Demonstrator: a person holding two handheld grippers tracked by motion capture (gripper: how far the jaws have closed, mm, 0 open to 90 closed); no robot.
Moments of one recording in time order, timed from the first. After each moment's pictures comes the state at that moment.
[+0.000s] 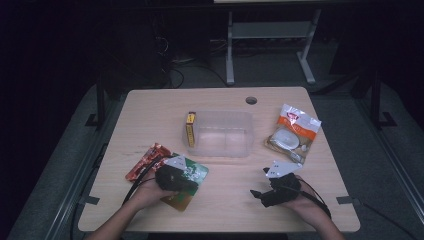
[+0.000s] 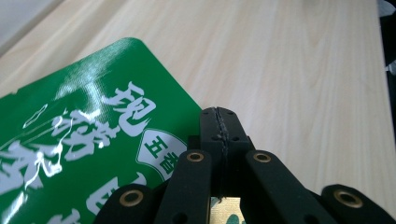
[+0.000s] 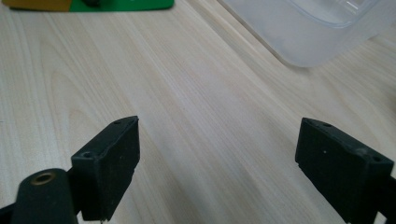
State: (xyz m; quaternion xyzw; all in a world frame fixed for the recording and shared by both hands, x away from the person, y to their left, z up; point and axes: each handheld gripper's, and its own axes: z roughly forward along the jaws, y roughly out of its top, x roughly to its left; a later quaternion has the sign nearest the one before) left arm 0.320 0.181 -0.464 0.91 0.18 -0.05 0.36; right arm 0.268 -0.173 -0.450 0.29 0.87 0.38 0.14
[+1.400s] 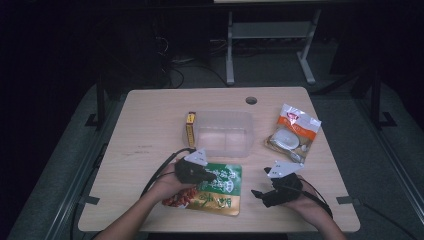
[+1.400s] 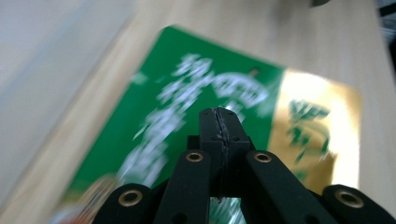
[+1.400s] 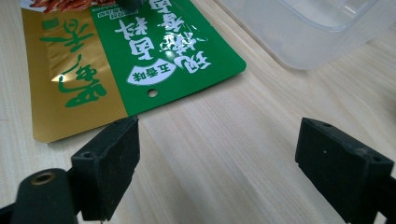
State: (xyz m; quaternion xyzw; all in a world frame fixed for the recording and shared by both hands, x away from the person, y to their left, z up) left arm 0.334 0.141 -0.444 0.92 0.13 0.01 0.38; right arm 0.268 -0.177 -0.448 0.28 0.87 0.38 0.14
